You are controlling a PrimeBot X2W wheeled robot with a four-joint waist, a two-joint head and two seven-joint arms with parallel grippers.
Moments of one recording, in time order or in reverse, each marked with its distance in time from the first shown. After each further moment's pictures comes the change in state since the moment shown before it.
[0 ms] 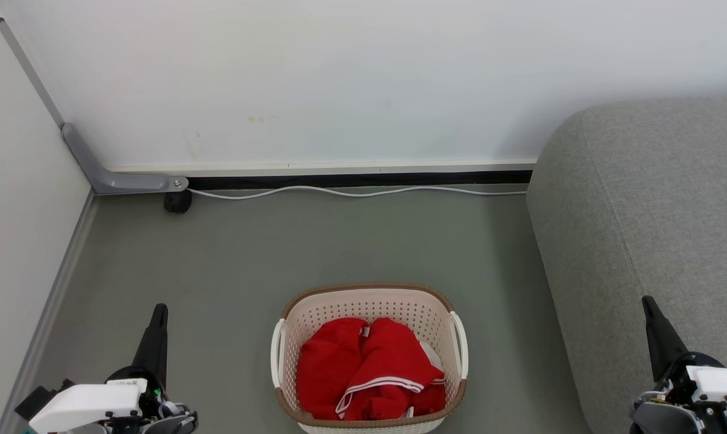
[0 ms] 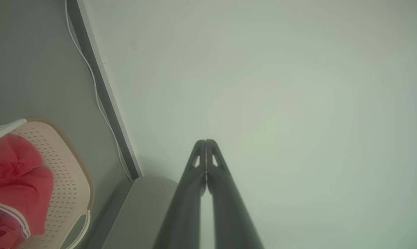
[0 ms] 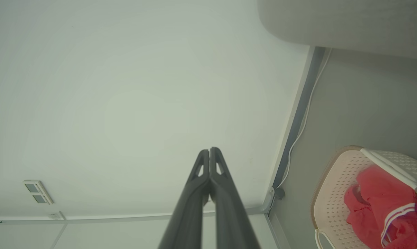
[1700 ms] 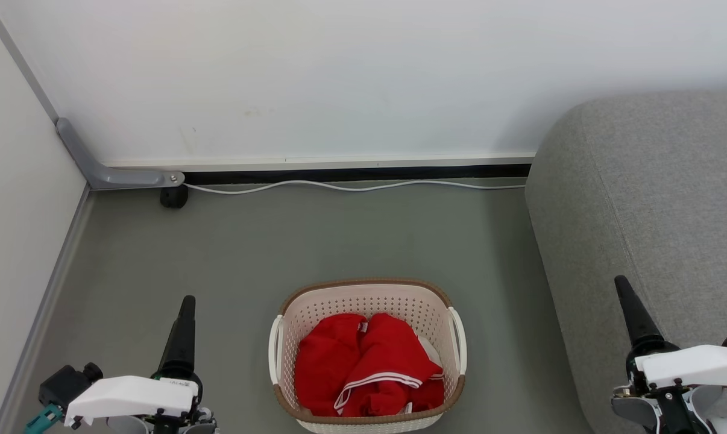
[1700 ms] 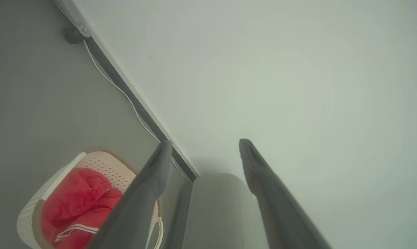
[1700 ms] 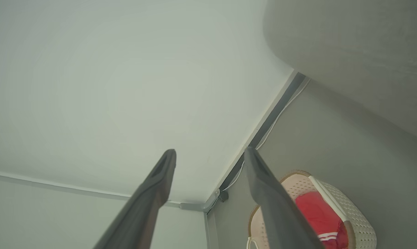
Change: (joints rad) left arm -0.024 -0.009 -0.070 0.064 0.386 0.003 -0.119; right arm -0.062 -0.058 0.147 0.076 -0.283 -0.003 -0.116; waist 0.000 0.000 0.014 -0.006
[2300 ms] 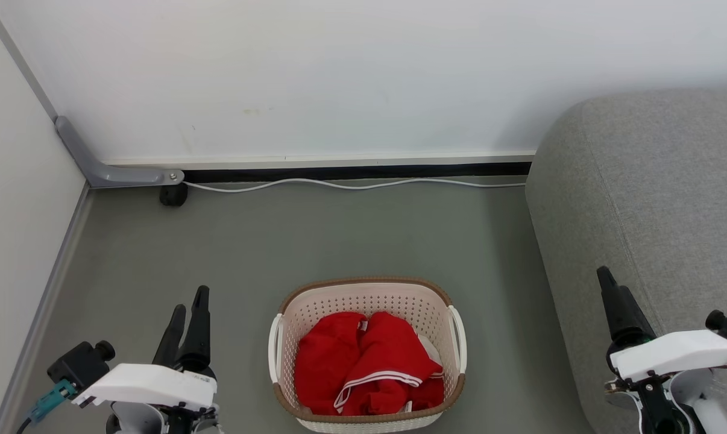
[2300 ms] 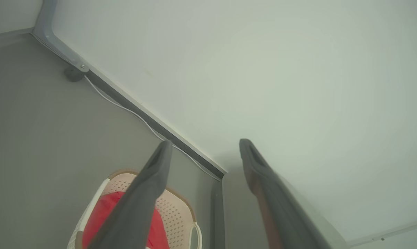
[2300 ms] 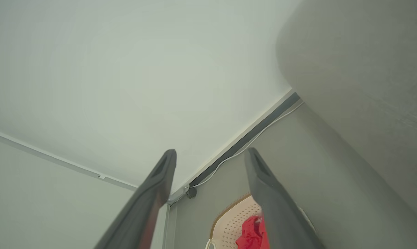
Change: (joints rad) left arm -0.024 0.019 -0.043 0.007 0.265 0.000 -0.051; right arm -0.048 -0.036 0.077 0.040 -0.235 0.000 -0.049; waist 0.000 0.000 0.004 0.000
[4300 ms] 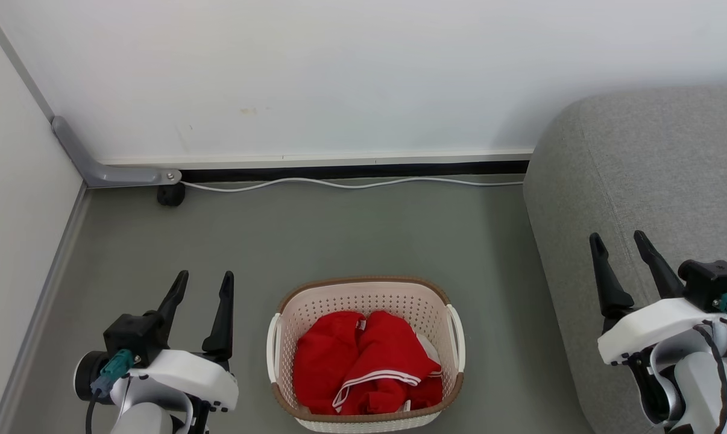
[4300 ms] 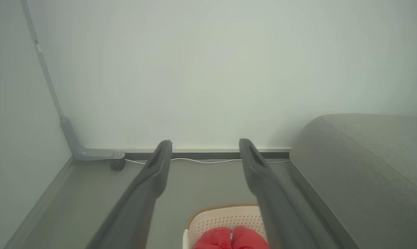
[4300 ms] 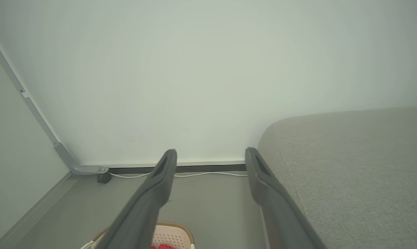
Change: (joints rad) left arm -0.082 0.001 -0.001 0.080 0.753 -0.008 -0.176; right arm -0.143 -0.073 0.080 0.127 -0.680 0.000 -0.175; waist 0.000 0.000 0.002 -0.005
